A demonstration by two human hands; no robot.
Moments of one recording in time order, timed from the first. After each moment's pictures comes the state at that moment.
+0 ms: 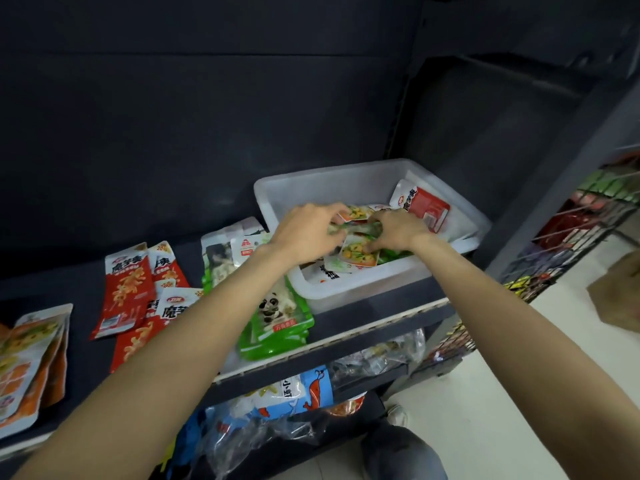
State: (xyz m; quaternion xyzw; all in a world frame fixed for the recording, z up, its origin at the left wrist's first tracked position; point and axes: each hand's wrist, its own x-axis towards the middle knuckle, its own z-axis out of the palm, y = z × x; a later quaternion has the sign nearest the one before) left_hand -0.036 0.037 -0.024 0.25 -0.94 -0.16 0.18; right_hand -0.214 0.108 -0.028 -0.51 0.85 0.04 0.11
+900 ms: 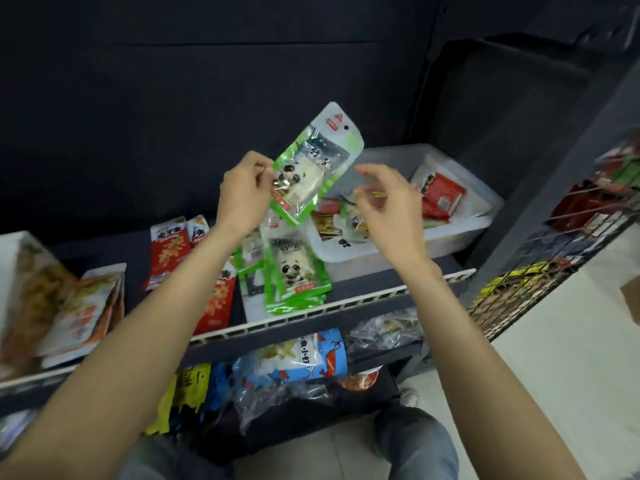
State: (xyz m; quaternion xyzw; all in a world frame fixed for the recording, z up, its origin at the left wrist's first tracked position) left_hand 0.061 0.030 -0.004 0.42 -0.78 -0.24 0.40; right_hand -0.099 0.164 -0.007 -0.54 0.67 -0.51 -0.04
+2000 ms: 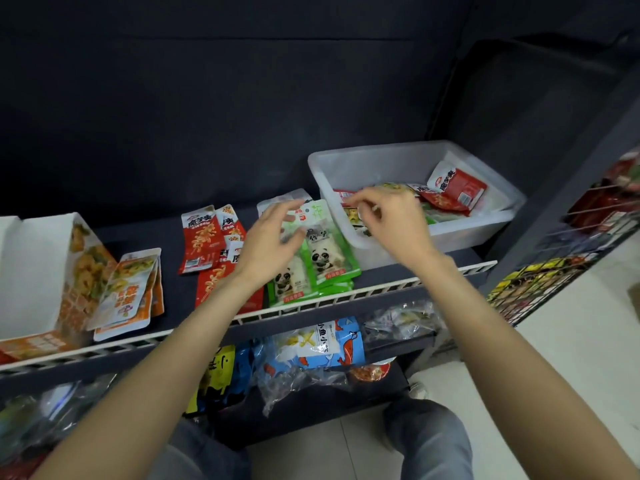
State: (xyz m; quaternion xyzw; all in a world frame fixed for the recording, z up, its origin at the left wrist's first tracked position) left_hand 0.120 0.067 -0.061 0.34 -0.84 -0.28 0.33; right_hand -0.066 0.161 -0.015 -0.64 0.68 -0.35 -0.08
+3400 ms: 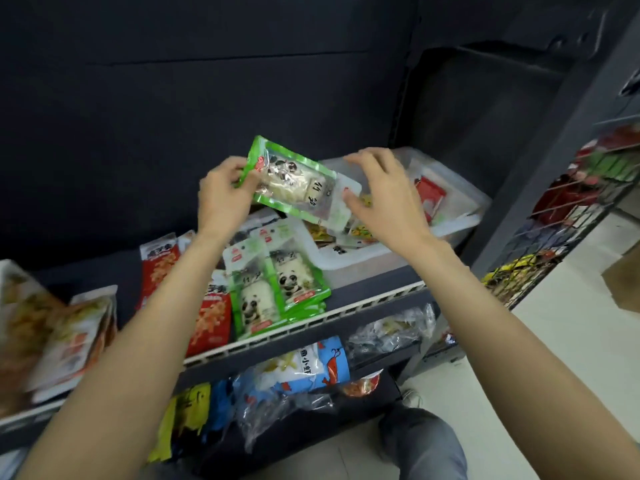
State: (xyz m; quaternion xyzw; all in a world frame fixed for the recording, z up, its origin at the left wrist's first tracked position) left_hand 0.071 0.015 0.003 0.40 -0.74 -0.32 0.45; right_hand -0.107 0.161 0.017 -0.60 0.72 -0.32 -0.14
